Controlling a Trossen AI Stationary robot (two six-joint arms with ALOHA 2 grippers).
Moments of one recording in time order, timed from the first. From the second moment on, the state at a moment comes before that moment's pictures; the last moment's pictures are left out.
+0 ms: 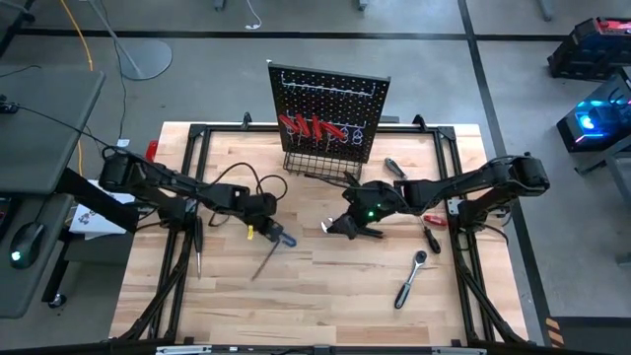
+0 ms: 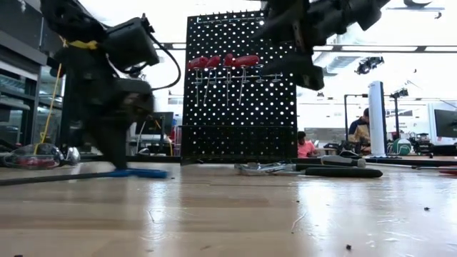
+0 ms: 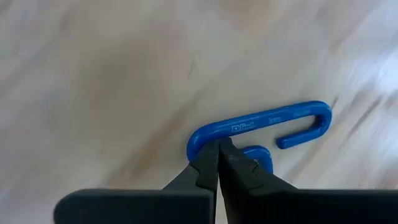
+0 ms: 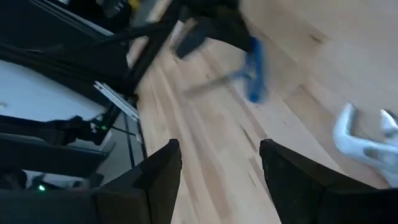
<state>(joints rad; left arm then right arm) 0.00 1.49 0.59 -0.24 0.09 -0.95 0.08 1.47 0.89 0.03 -0.15 0.94</state>
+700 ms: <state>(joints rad) 0.02 1.55 0.60 0.30 -0.05 -1.32 0.26 1.77 0.89 0.27 0.05 0.97</state>
